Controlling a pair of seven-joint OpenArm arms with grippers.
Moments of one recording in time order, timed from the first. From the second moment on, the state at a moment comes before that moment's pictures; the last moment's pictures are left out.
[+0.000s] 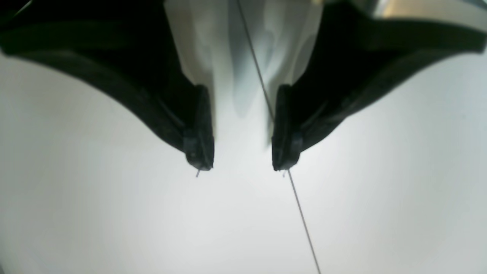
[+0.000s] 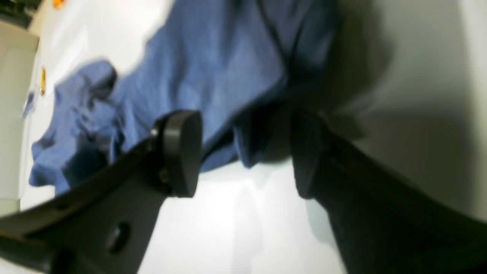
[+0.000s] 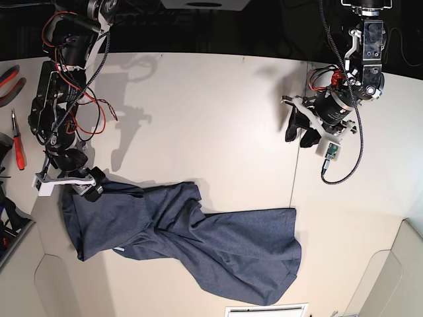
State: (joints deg) left arm 12.6 -11.3 -9.2 82.8 -11.2 -28.0 17.4; right arm 9.5 0.5 25.7 66.2 28.8 11.5 -30.0
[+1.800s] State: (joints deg) left arm 12.6 -11.3 -9.2 82.7 -11.2 -28.1 16.7; right arm 46.7 1.0 12.3 51.4 9.9 8.1 -14.9
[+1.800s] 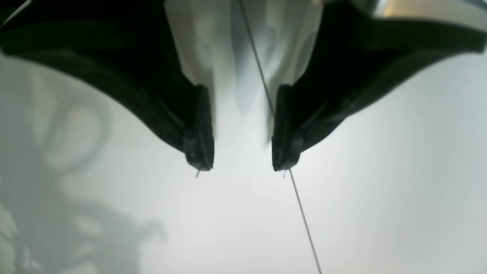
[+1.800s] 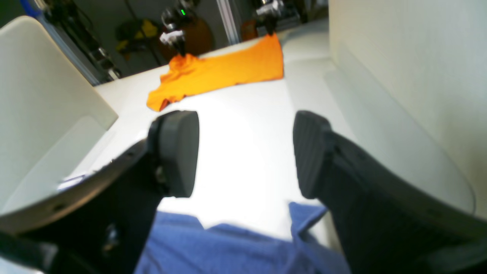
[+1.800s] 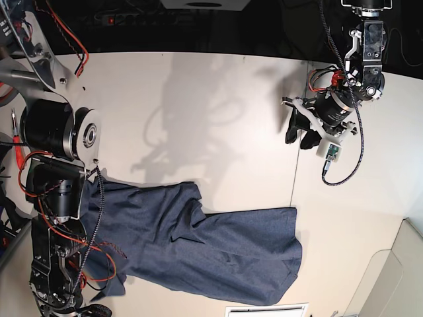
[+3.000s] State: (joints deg) left arm -35.8 -7.8 10.5 32.8 -4.4 -21.5 10.7; right arm 18.4 2.6 11.8 51.7 21.3 18.6 -22.4
